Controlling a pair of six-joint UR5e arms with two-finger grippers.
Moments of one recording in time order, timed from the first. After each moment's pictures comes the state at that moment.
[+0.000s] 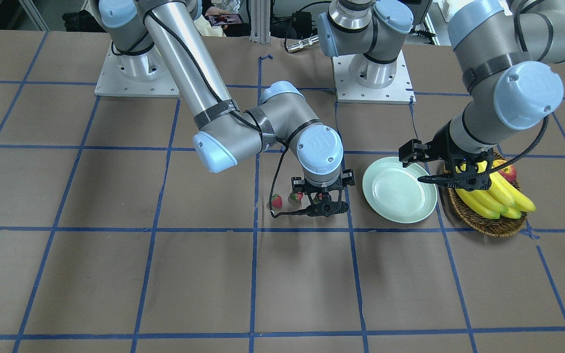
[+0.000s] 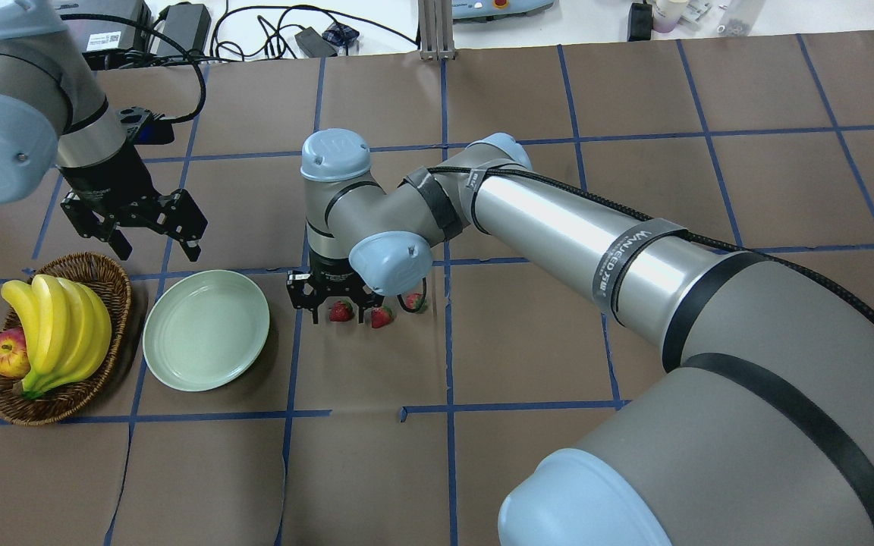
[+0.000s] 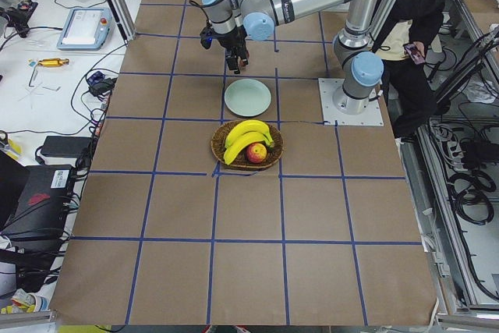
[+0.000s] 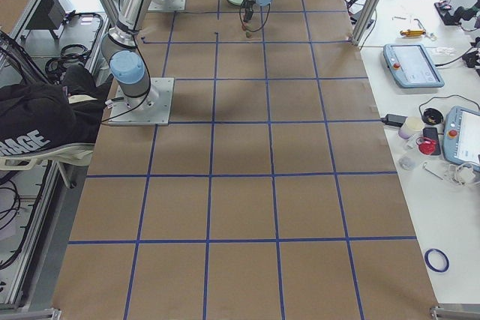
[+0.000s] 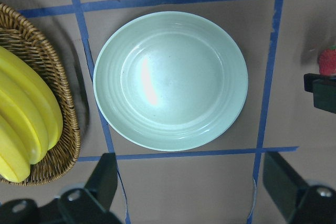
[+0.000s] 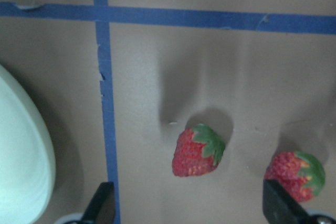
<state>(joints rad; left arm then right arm) -1.37 -1.71 -1.71 -1.53 1.65 0.25 2.13 -0.92 1.42 -1.99 -1.27 0.48</state>
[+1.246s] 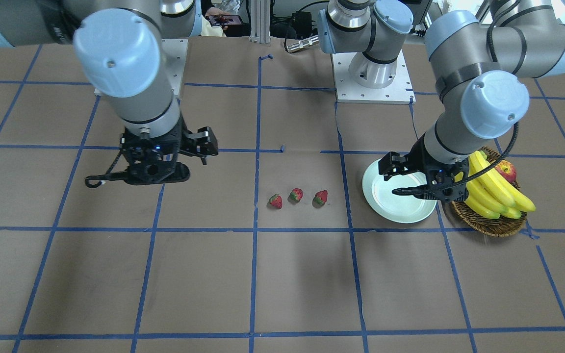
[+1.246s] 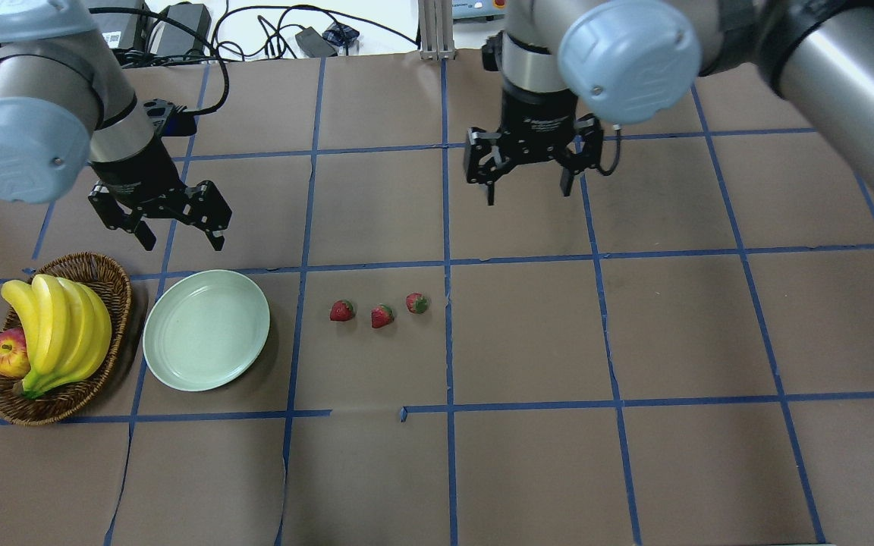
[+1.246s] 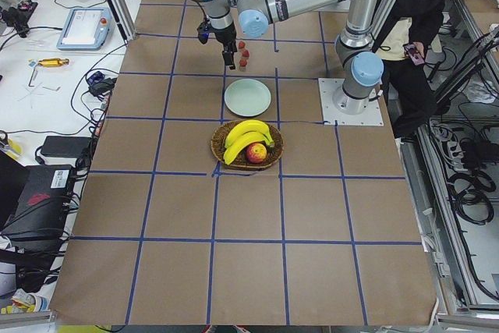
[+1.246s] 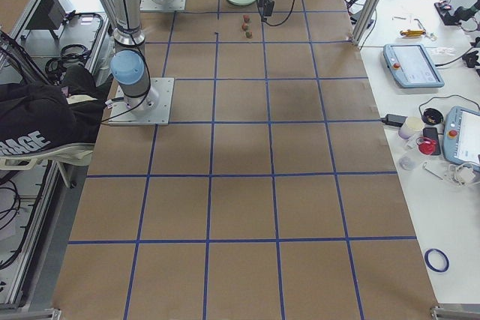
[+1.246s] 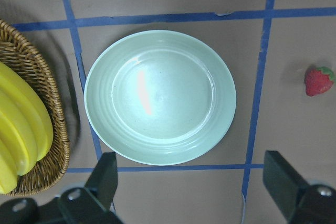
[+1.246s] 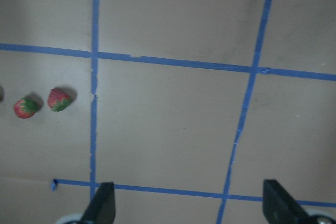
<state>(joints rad) -1.47 -1.76 -1.71 -1.43 1.63 0.14 1.72 -1.33 1.42 -1.50 -1.55 0.04</state>
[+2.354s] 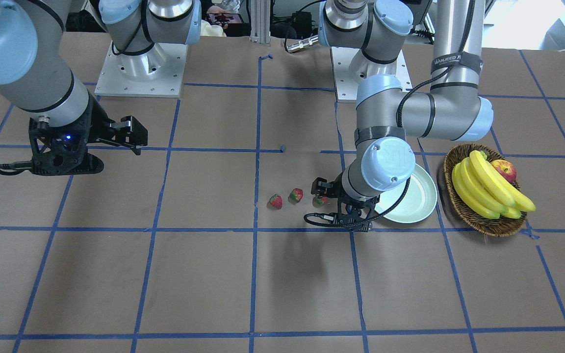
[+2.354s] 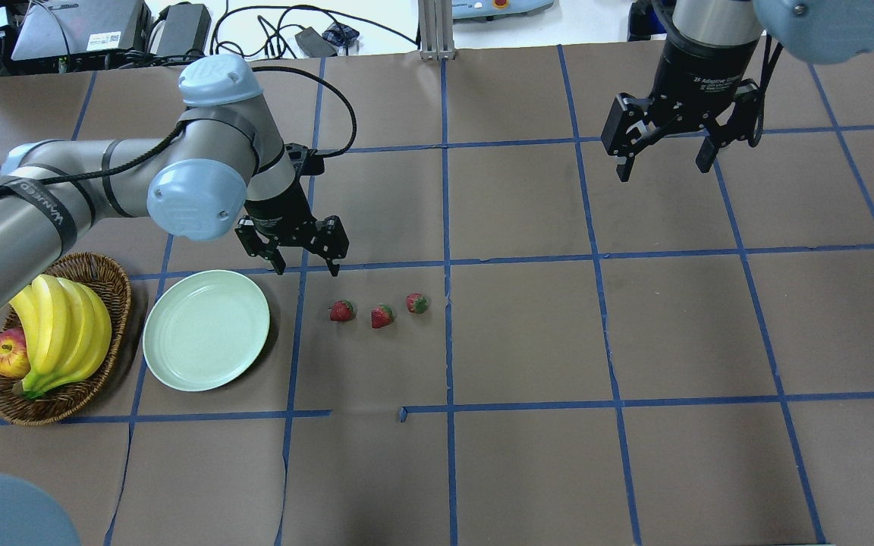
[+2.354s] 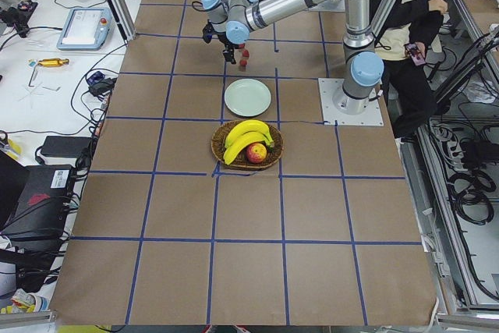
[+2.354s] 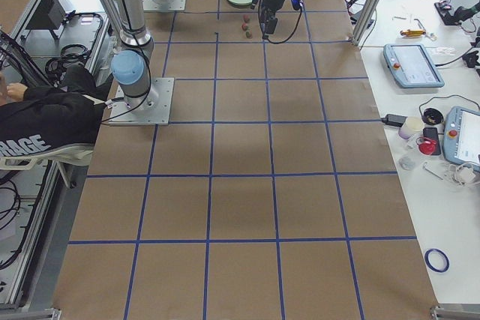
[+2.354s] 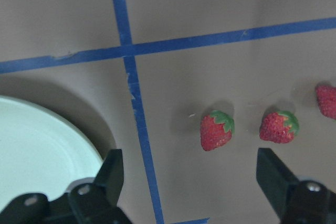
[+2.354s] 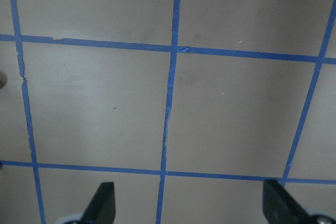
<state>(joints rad) -1.64 -1.95 -1.76 -1.28 1.50 0.14 1.55 -1.39 1.46 -1.43 -1.59 -0.10</state>
